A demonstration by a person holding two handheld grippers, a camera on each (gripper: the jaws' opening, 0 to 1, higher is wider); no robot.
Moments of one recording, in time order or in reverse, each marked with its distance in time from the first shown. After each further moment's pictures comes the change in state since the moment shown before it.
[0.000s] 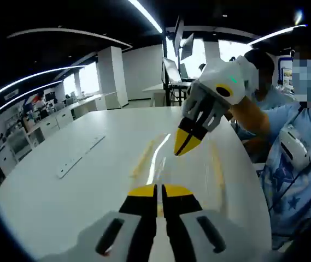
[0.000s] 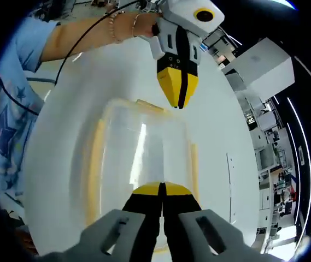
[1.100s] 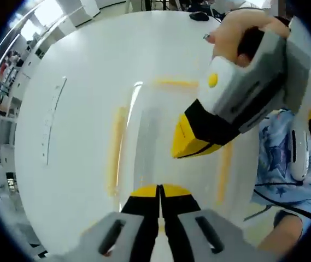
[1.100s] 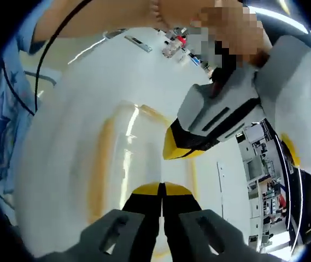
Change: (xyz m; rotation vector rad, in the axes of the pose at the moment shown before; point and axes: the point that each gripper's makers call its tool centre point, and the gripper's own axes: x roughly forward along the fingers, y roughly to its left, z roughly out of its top) left arm 0.060 -0.013 -0.021 0.032 0.838 -0.082; right arm 0.002 0.009 0.013 -0.039 -0.101 -0.104
